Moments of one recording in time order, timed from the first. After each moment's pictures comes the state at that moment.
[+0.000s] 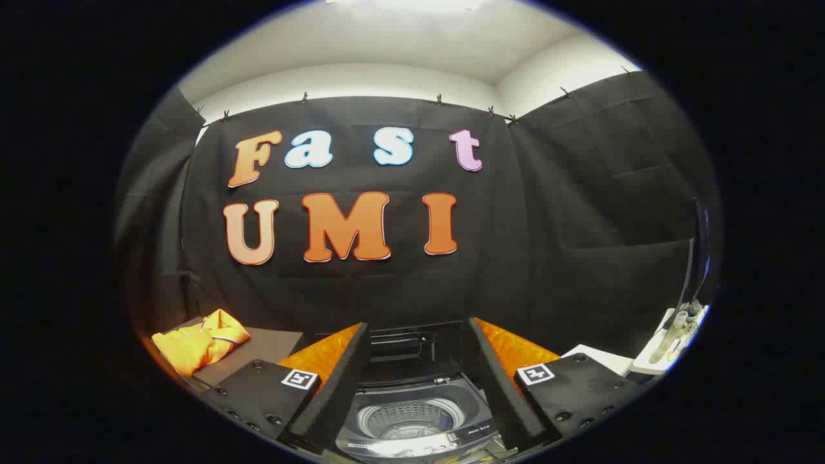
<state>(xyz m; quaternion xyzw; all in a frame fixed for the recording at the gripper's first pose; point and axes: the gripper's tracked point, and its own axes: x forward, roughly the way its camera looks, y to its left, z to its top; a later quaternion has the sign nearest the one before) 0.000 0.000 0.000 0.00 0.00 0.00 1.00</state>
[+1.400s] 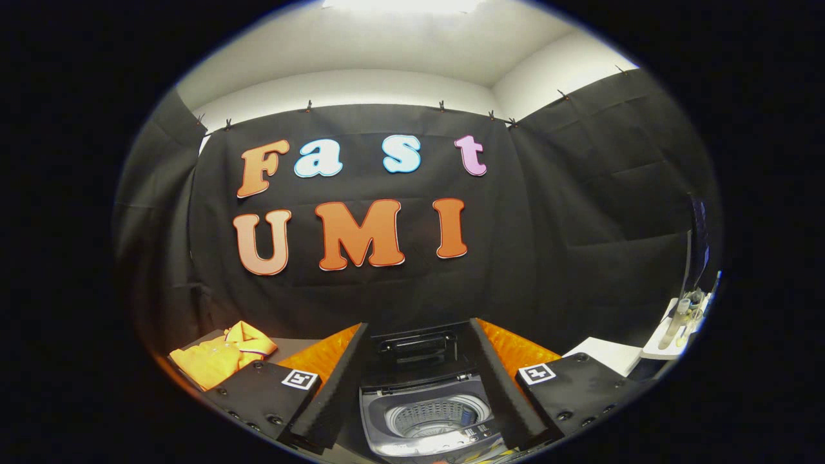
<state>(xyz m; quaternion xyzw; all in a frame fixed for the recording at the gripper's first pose) -0.031 0.048 0.004 0.02 -0.01 0.00 1.00</state>
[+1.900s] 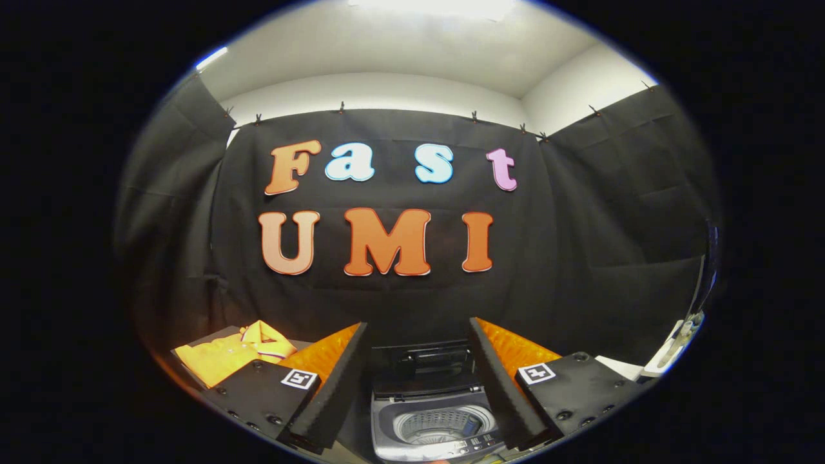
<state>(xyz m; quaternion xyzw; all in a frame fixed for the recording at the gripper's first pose) -0.026 0.105 0.039 -0.02 -0.05 0.06 1.00</state>
